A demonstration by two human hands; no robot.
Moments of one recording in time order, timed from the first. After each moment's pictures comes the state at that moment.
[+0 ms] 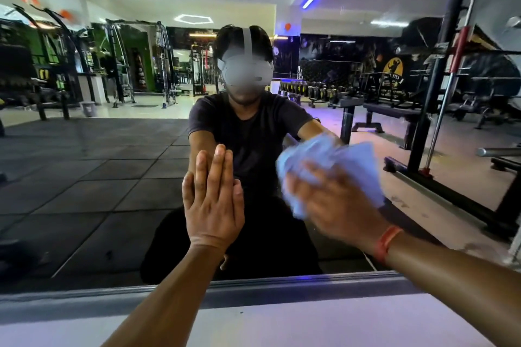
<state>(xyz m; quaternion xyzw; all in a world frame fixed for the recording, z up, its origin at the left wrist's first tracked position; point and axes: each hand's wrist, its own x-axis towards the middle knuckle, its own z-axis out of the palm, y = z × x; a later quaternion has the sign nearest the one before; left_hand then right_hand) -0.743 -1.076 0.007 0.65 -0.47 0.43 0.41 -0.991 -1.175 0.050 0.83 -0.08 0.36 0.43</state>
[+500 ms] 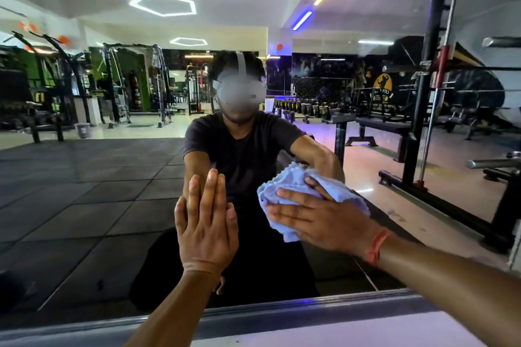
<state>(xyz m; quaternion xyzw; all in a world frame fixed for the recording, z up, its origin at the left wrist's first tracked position) -0.744 -1.077 0.009 0.64 -0.47 0.45 0.41 -0.985 -1.188 0.066 0.78 0.00 0.24 0.58</state>
